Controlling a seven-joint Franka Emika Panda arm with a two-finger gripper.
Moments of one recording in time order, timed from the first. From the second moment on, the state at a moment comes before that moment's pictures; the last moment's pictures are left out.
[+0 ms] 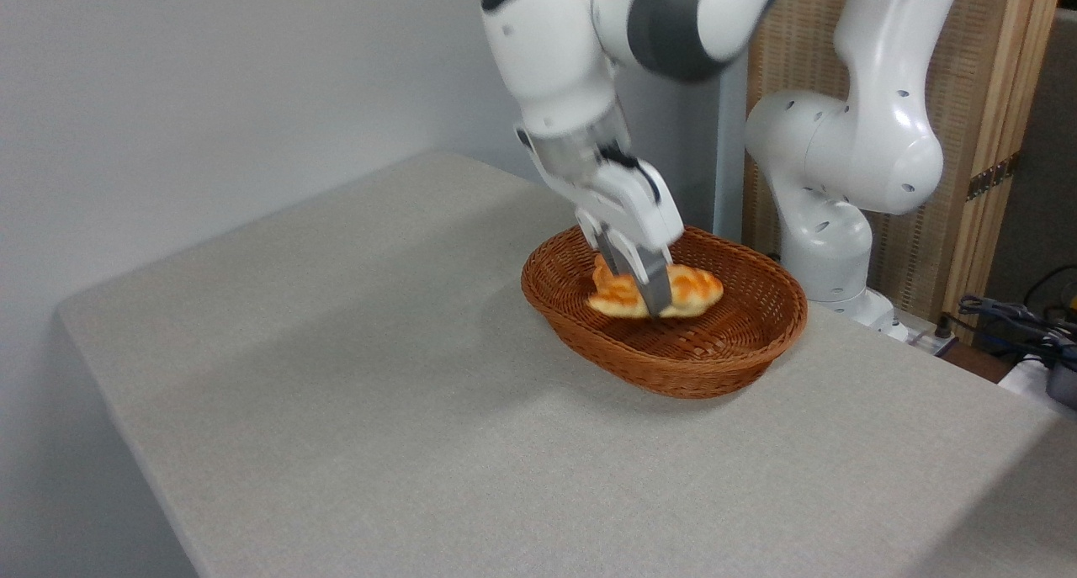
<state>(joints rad) -0.12 -0.48 0.02 -2.41 0.05 1.66 0.85</state>
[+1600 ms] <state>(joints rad) -0.12 0.02 0.13 -2.04 0.05 2.11 0.88</state>
